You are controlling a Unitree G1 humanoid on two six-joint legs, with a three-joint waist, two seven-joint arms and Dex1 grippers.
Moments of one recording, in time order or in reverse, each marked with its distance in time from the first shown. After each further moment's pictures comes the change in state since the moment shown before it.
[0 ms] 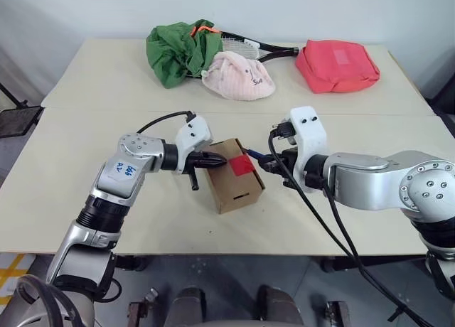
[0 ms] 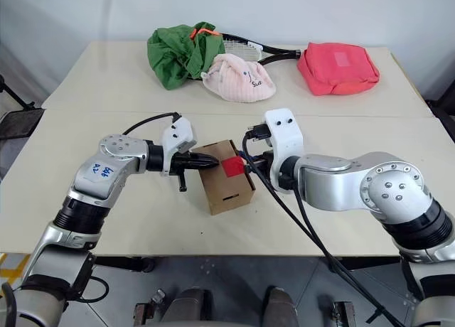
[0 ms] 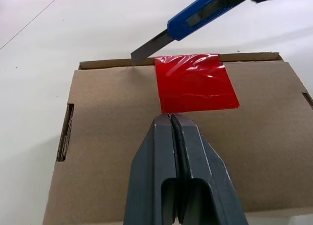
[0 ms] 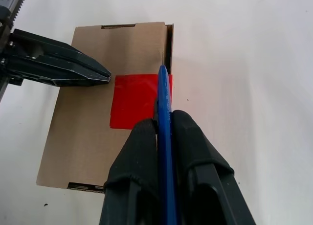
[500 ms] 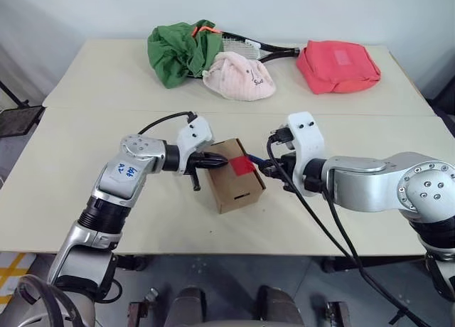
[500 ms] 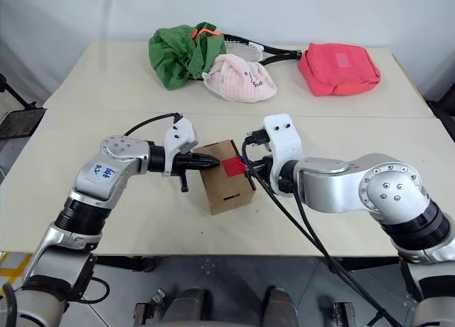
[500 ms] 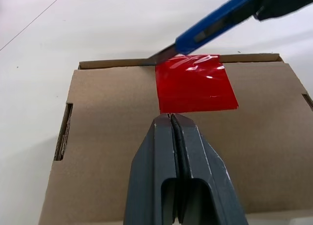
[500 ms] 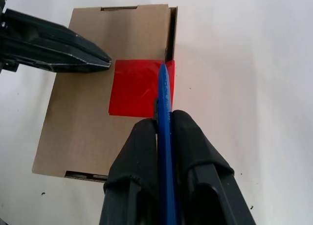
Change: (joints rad) left arm 0.004 -0.021 -0.002 -0.005 0.000 0.013 0.027; right arm 0.007 0.021 0.002 0.006 0.018 0.037 -0.019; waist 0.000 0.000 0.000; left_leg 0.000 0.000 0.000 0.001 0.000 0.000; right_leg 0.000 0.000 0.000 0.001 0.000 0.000
